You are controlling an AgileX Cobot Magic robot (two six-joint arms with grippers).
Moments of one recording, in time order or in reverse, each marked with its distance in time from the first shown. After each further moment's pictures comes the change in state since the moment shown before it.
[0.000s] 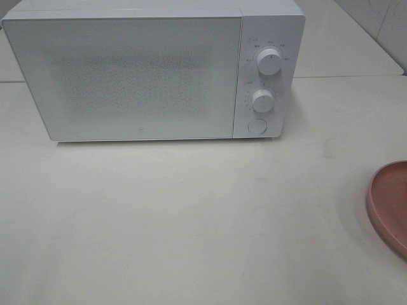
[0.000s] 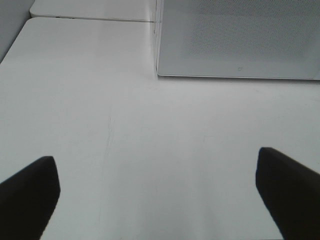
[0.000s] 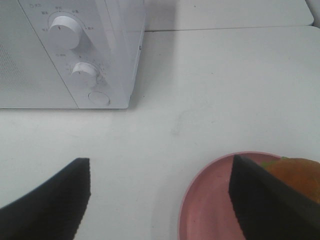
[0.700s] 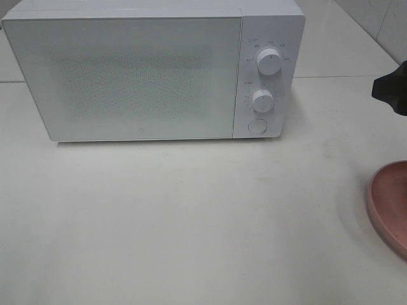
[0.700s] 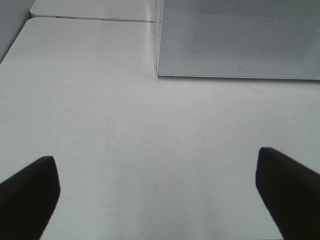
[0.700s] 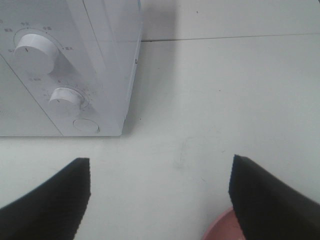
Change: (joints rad) left arm 0.000 0.000 0.000 0.000 0.000 0.000; right arm 0.000 0.337 0.000 0.000 -0.348 0.007
